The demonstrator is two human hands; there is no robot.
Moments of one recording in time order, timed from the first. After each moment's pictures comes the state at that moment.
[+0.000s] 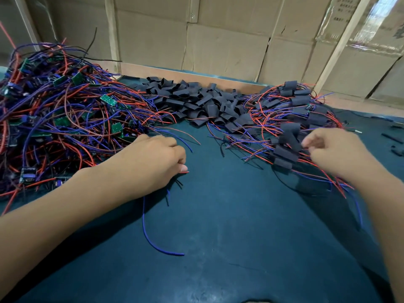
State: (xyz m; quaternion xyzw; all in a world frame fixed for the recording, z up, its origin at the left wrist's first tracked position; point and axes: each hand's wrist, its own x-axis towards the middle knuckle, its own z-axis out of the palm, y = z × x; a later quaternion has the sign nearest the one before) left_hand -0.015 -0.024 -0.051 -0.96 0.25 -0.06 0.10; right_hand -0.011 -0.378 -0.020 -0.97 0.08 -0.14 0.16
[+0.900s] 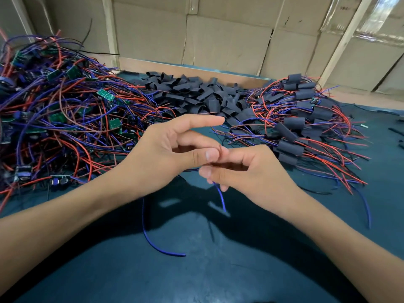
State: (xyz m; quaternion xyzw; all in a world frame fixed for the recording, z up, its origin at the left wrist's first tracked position) left_hand -0.032 -0.041 -0.058 -0.68 0.33 0.00 -0.66; right_hand -0.050 -0.244 -0.062 -0.81 -0.21 0.01 0.54
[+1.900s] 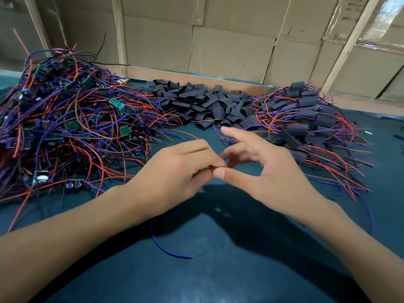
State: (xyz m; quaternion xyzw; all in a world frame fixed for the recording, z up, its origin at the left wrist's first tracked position) left_hand -0.030 -0.040 -0.069 -0.82 0.43 -0.27 -0.28; right_hand -0.051 -0.255 -0.049 -0.87 -0.26 -0.12 0.40
